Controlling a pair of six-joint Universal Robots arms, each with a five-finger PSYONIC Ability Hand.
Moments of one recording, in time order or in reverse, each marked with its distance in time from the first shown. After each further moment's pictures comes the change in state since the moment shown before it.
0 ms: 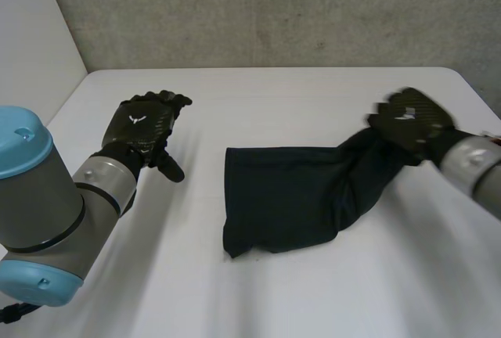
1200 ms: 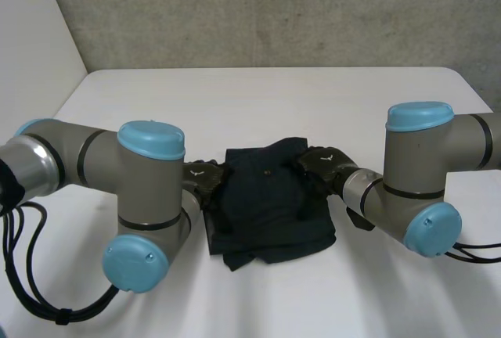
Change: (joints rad) left arm -0.193 -0.469 0.429 -0.380 -0.171 -0.068; right arm 0.321 0.470 -0.395 0.219 0.292 0.656; left_hand 0.004 0.002 0.002 0.003 0.003; right_hand -0.757 -0.967 -0.998 -0.950 -0.886
